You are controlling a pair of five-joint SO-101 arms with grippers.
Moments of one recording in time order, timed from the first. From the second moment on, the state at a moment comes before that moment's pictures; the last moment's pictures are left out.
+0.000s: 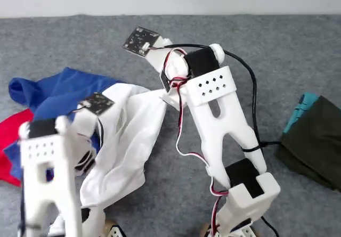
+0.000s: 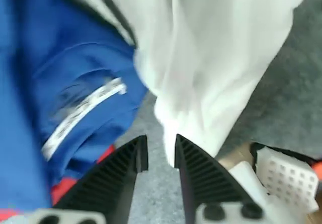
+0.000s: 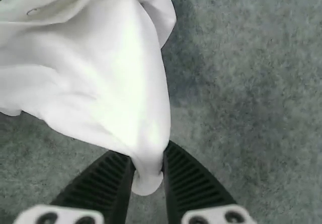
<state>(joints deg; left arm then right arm) -14.1 -28.8 39.7 96.7 -35.9 -26.5 9.6 -30.7 100.5 32.9</state>
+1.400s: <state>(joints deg) 20.0 4.3 9.2 98.8 -24.7 0.2 9.6 -29.5 98.5 32.0</state>
